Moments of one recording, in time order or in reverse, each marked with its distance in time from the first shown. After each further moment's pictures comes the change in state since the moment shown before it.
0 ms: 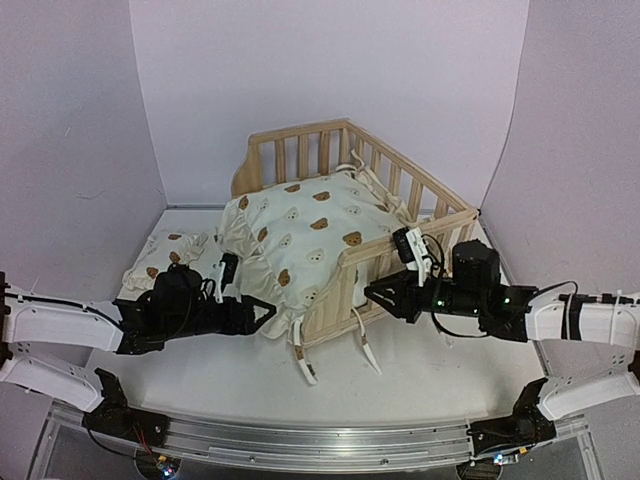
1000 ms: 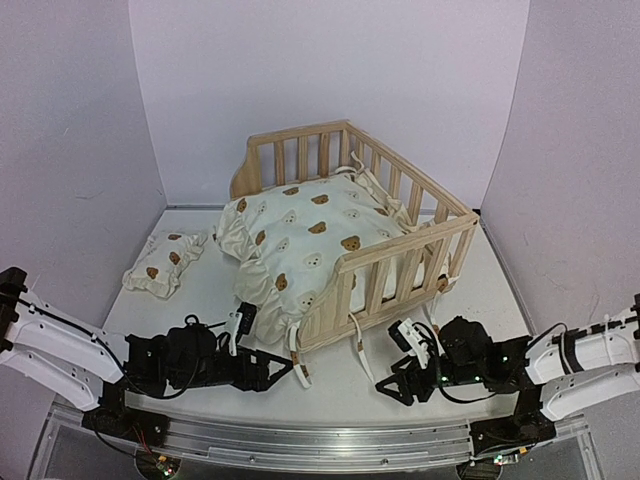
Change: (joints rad) left arm -0.401 0.055 -0.133 0.158 -0.220 -0.159; right arm 0.237 -0.075 -0.314 -0.132 0.170 0.086
